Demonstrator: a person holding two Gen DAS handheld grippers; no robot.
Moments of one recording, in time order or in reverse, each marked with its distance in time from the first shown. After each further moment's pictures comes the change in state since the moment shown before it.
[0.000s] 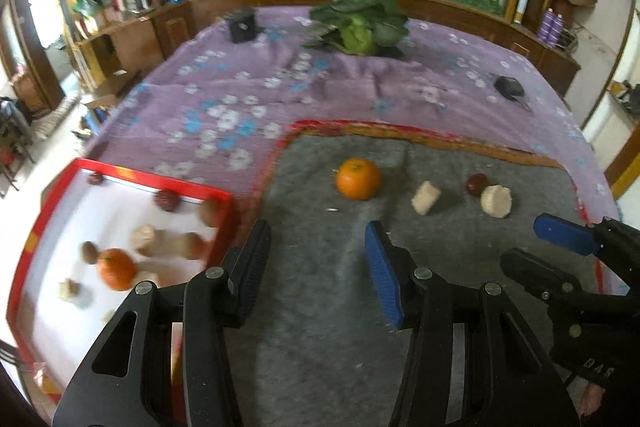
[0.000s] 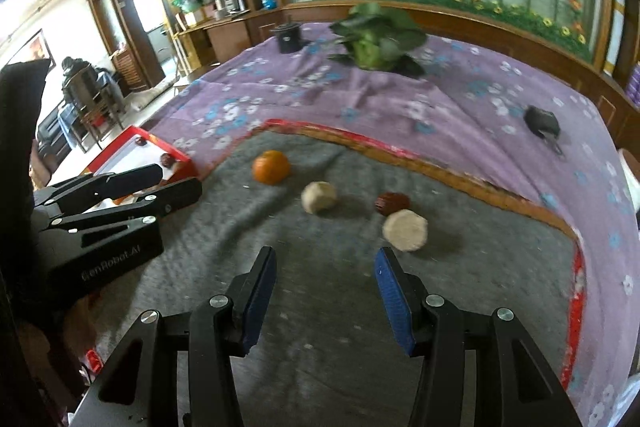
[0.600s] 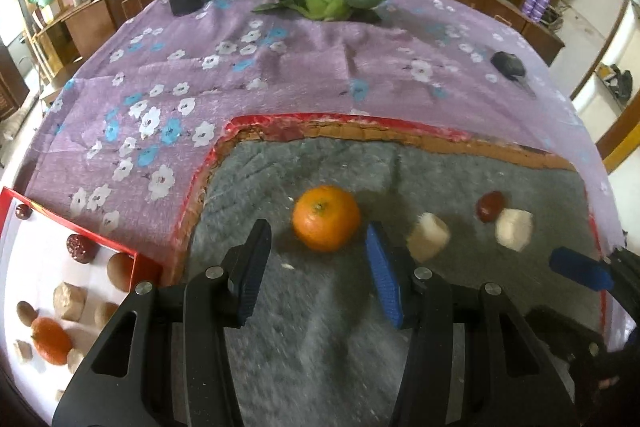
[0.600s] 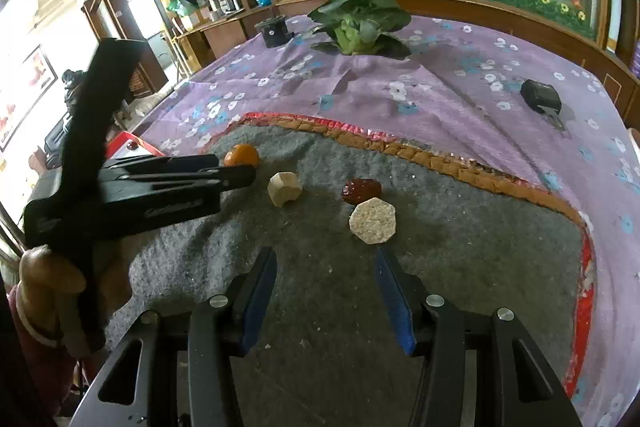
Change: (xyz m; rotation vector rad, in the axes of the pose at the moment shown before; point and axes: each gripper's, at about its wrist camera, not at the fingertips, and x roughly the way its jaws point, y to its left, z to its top) left arm 0.076 -0.011 0.032 0.034 0.120 -0.082; right arm 0.018 -0.025 0.002 0.029 0.025 0.059
